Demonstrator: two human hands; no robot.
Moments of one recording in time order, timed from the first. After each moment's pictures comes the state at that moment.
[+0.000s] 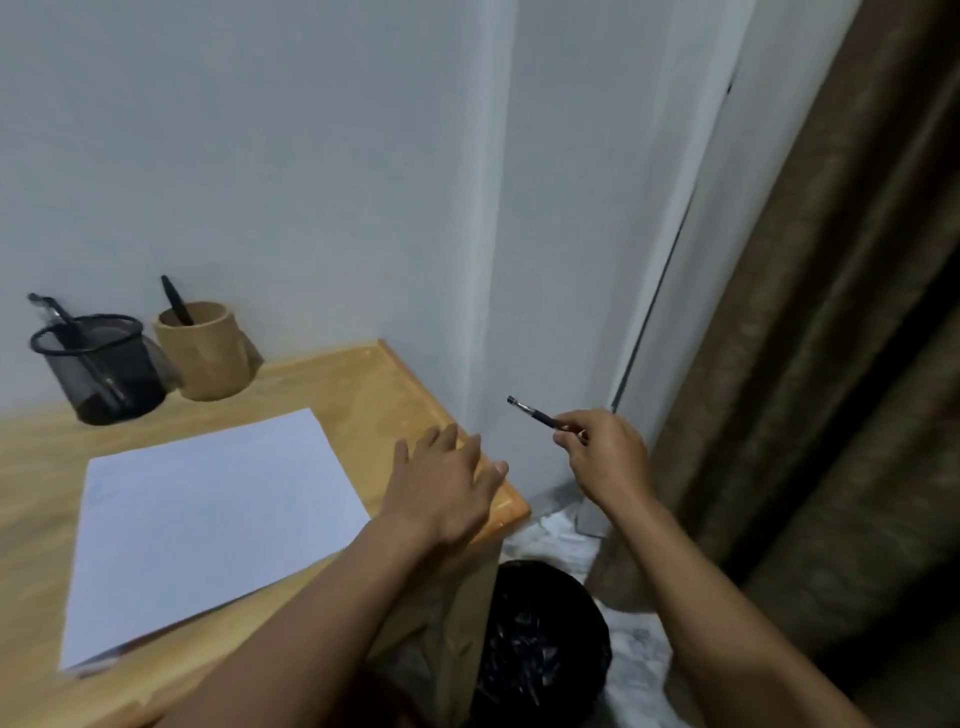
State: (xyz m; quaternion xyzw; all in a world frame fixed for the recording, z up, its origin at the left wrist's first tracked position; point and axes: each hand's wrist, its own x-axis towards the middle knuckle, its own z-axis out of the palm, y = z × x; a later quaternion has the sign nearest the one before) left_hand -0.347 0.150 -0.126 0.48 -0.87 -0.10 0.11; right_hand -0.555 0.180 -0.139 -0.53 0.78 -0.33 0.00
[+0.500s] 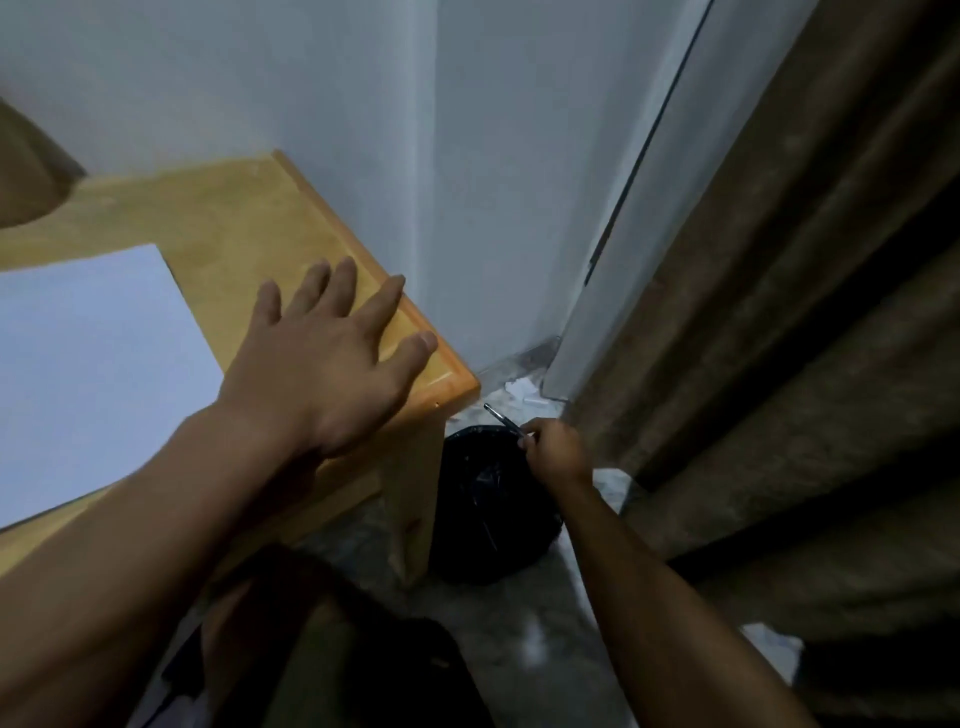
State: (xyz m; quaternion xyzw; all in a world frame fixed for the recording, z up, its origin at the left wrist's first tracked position) left_hand -0.336 0.142 -0.142 0.49 -0.87 -0.05 0.04; right_hand -0.596 0.186 -0.366 -0.43 0.86 -0.19 0.21
